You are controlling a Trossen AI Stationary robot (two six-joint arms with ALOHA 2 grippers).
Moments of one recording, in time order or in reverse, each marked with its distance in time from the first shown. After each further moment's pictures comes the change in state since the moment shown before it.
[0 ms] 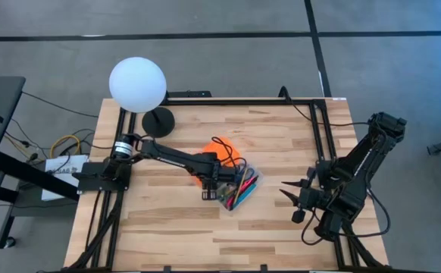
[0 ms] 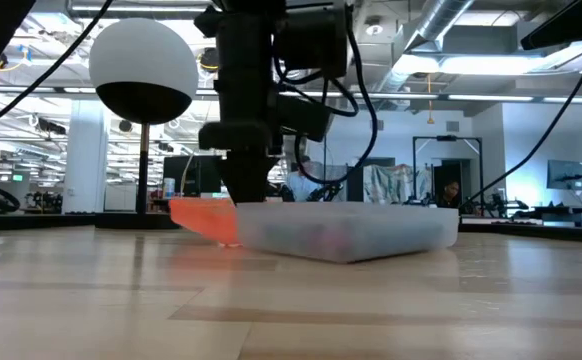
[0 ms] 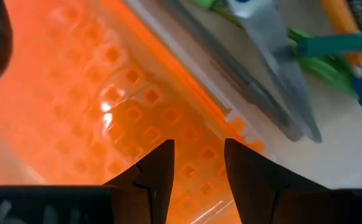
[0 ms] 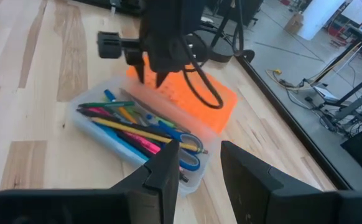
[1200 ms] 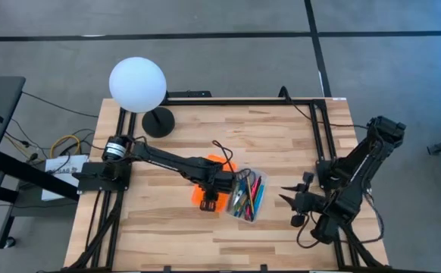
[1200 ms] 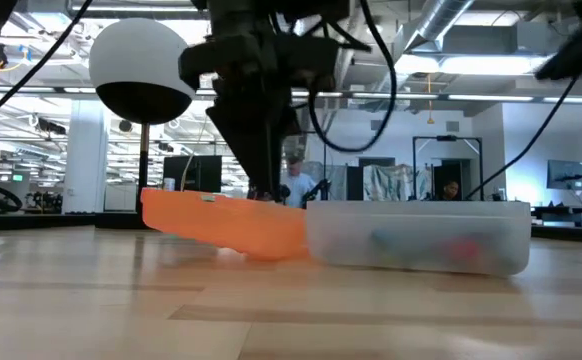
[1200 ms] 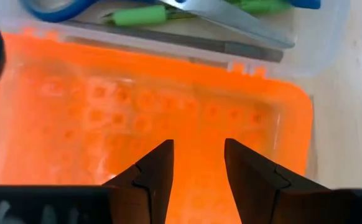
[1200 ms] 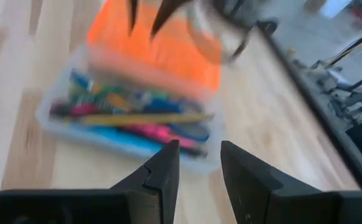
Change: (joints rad) left arm -0.070 -0.065 0.001 0.095 0.205 0.096; right arm -0.002 0.064 0.000 0.001 -0.108 0.000
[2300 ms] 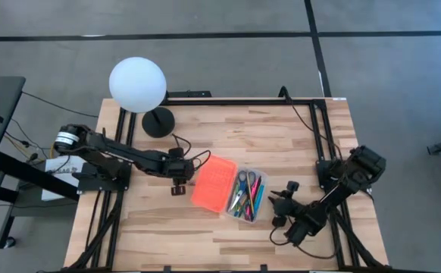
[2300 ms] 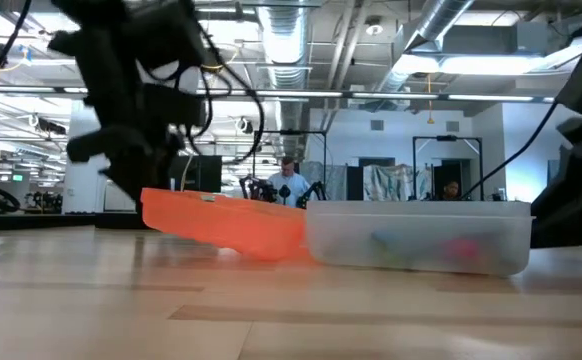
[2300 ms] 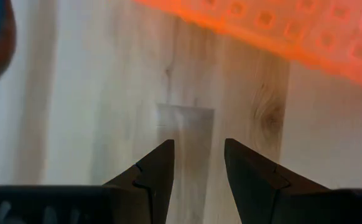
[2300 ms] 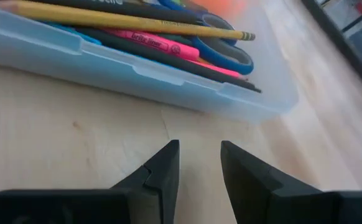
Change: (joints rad) left arm 0.058 -0.517 -0.782 0.367 -0.280 -0.135; right arm -0.139 0.506 -0.092 0.365 -0.096 0.093
